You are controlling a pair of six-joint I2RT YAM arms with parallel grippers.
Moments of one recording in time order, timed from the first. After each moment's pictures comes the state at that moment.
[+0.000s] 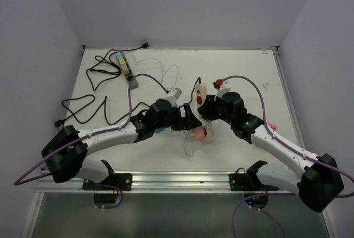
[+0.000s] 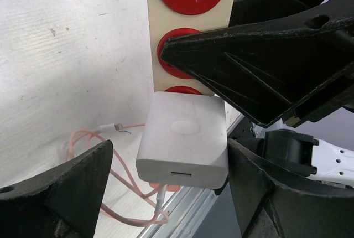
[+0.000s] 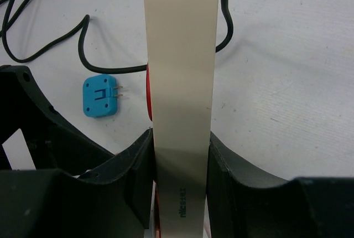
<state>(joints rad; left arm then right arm) -0.90 1.38 0.75 0.18 0.14 -0.89 0.61 1.08 0.67 -0.06 0.01 0.41</state>
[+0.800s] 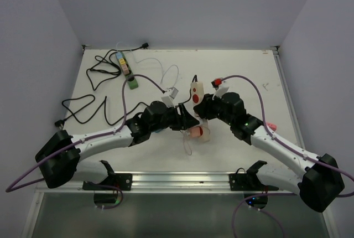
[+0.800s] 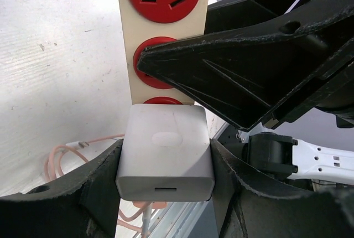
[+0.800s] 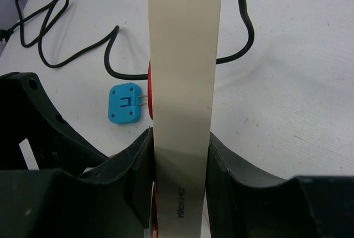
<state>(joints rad) -0.90 1.32 0.70 0.26 0.12 -0.90 0.62 1.08 0.67 0.00 -0.02 0.43</state>
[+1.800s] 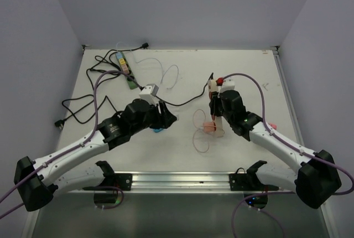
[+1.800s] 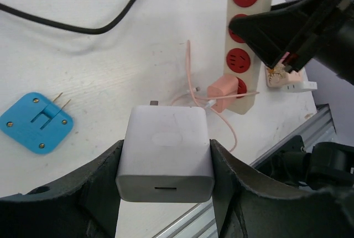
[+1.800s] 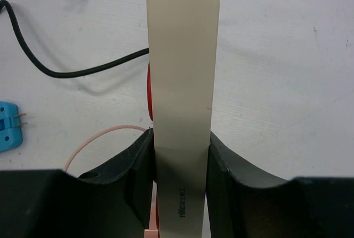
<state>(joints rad) -0.87 0.99 0.79 -0.29 -0.11 -0.72 0.58 1.13 0.69 -0.10 0.29 0.26</state>
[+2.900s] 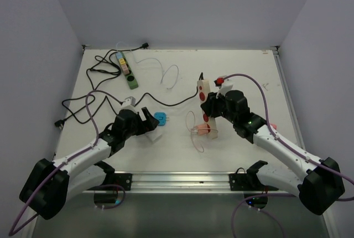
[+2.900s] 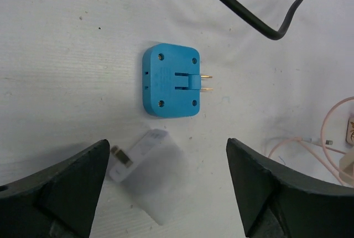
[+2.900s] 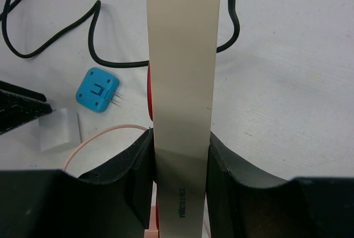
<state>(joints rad) -0.52 1.03 0.33 0.08 -0.03 -0.78 0.58 1.05 0.69 -0.07 0.03 0.30</state>
